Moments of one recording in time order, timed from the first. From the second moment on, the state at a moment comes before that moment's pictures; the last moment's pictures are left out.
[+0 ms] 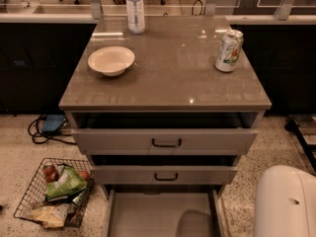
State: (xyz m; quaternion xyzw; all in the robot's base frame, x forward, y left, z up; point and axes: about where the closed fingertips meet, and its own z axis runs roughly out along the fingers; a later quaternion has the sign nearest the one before) arm 0.189 -0.170 0.167 -0.68 0.69 0.18 0.15
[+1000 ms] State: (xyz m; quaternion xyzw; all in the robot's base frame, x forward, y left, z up) arm 0.177 -0.148 0.157 -0.73 0.66 0.12 0.12
